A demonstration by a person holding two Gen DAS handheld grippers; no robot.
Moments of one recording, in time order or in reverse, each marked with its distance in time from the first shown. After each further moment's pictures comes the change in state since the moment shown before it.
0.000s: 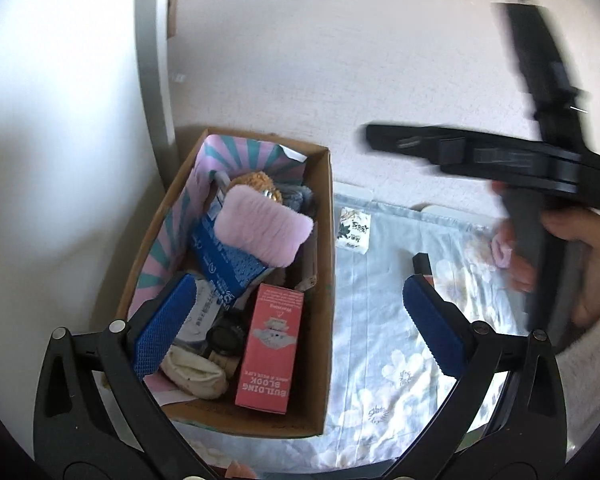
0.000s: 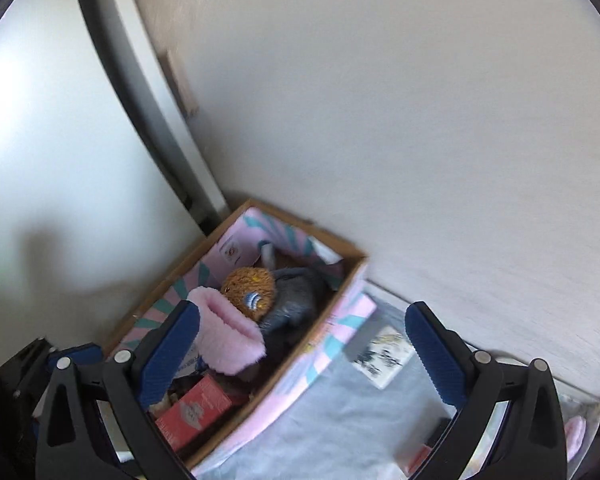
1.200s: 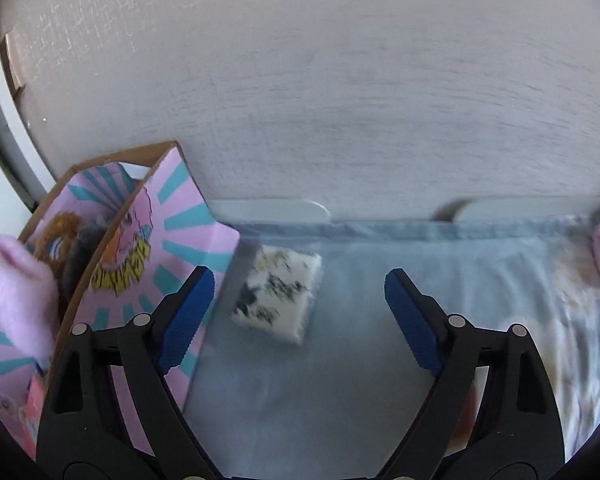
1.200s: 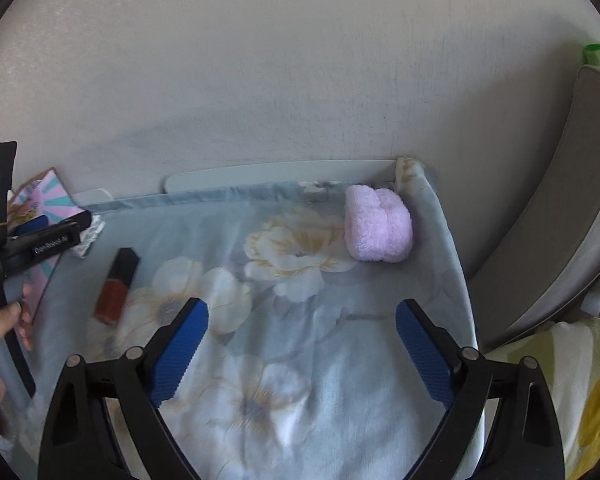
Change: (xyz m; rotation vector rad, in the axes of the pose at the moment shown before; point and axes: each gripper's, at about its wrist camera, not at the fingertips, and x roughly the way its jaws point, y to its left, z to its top) left arm 0.205 -0.144 0.003 0.163 -0.137 0.290; right arm -0.088 -0.207 -0.238 0.372 -0.065 -0.527
